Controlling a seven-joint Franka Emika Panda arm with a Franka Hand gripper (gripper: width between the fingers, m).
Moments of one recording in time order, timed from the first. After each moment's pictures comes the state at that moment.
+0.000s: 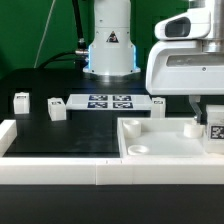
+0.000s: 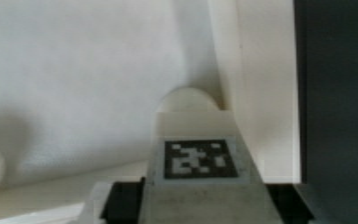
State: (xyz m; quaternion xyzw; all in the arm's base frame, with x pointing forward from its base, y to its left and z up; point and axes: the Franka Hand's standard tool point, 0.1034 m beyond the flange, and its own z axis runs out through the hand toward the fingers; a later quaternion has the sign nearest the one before) arm 0.620 0.119 0.069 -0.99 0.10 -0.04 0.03
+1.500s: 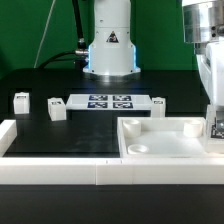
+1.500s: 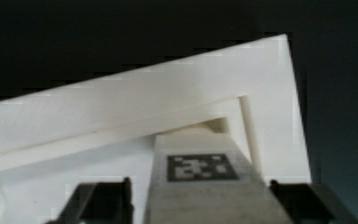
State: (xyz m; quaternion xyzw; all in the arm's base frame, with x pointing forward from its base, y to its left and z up) arm 0.619 0.125 0.067 -0.63 0.77 0.01 0.09
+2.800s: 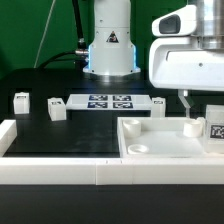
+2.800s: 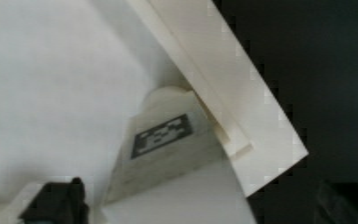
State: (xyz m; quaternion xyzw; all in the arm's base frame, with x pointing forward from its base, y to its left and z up) arm 0.625 0.120 0.075 -0.97 0.23 -0.01 0.04
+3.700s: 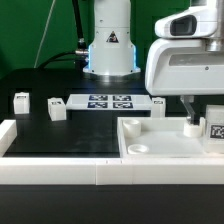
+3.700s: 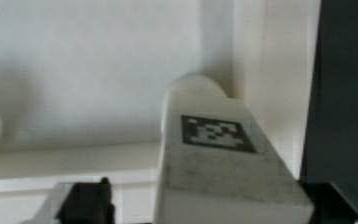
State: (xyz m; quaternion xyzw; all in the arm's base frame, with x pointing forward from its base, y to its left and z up) arm 0.624 0.117 0.070 -1.00 0.02 -0.04 0.02
